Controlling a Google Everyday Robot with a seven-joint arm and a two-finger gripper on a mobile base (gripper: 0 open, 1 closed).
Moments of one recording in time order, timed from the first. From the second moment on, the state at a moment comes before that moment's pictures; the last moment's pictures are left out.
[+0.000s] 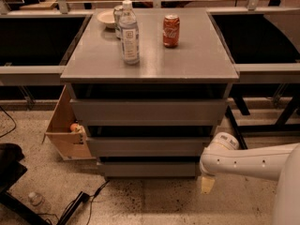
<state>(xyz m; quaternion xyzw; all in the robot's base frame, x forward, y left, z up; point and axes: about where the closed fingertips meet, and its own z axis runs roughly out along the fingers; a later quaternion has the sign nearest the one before) 0.547 -0.244 0.434 -0.61 0.78 -0.11 0.09</state>
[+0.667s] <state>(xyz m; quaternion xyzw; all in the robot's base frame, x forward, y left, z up) 0.548 -0.218 0.342 -0.67 0.73 -0.08 0.10</state>
